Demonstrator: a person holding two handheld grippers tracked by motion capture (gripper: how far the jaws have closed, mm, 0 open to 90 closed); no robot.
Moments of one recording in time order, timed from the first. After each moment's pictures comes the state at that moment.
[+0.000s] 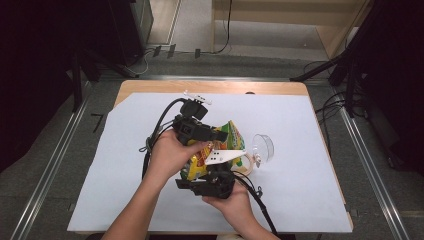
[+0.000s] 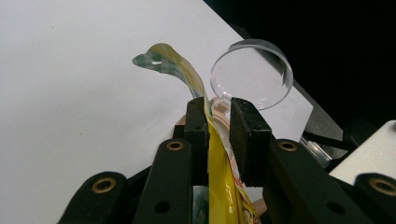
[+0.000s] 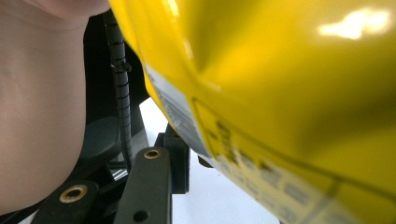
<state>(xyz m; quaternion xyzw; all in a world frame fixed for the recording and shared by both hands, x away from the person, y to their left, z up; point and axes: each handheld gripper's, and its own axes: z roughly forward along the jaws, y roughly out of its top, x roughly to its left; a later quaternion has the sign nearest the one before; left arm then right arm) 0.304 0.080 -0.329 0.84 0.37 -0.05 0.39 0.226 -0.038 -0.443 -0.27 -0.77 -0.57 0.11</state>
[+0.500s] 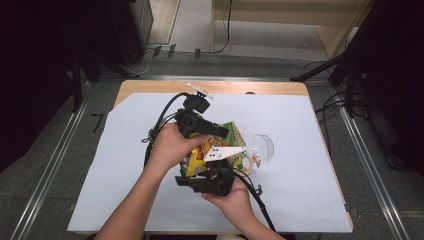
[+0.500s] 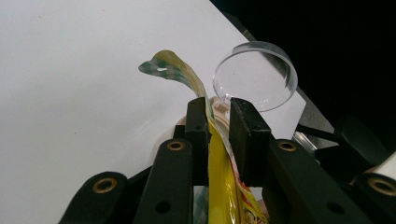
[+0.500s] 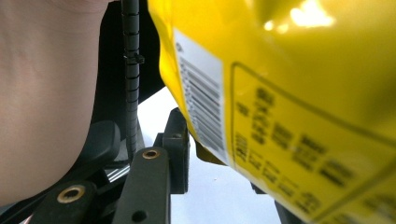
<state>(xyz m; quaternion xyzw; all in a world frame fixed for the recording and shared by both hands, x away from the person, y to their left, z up) 0.327 0.079 -0.330 0.84 0.38 -0.09 0.38 0.231 -0.036 -0.436 -0.27 -0.78 -0.56 0.10</state>
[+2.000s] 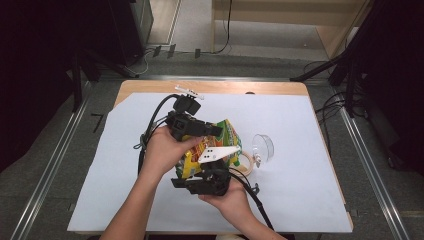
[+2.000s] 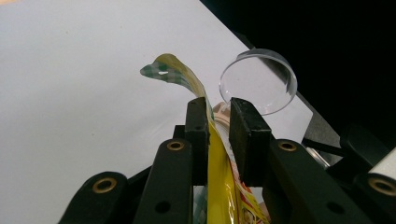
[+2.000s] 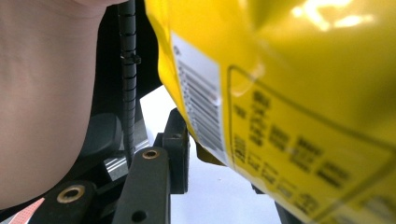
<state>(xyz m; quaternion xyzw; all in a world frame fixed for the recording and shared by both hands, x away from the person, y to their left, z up) 0.312 0.094 -0.326 0.83 0.38 -0.05 0.40 0.229 -0.028 -0.433 -0.25 -0.79 -0.55 0.10</state>
